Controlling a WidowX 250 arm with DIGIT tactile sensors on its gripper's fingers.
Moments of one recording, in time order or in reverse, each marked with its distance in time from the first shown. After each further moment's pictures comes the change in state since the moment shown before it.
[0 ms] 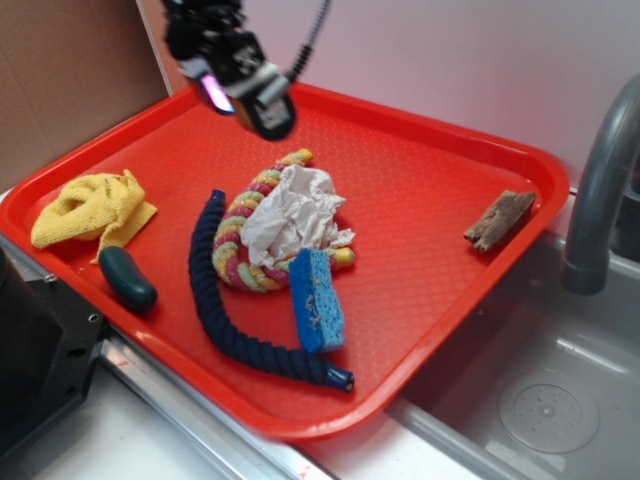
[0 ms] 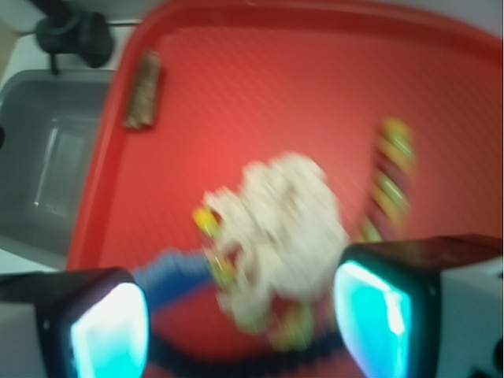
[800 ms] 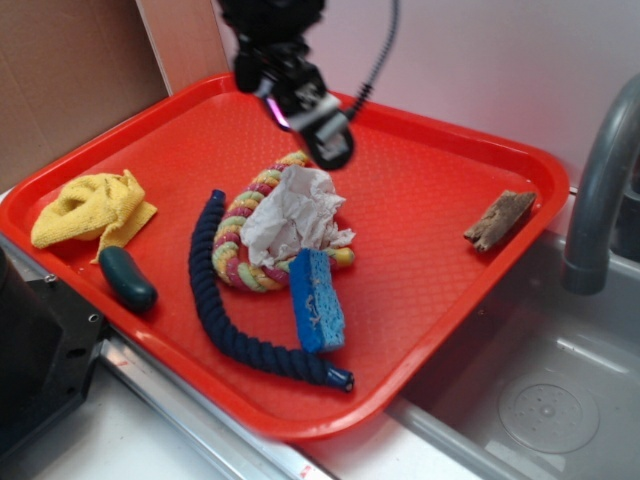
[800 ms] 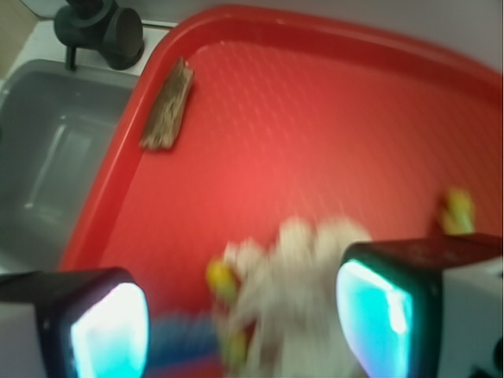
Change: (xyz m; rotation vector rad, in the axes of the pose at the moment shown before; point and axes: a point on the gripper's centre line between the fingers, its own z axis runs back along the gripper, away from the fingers) arm 0.024 -0.010 -0.033 0.031 -0.027 -0.161
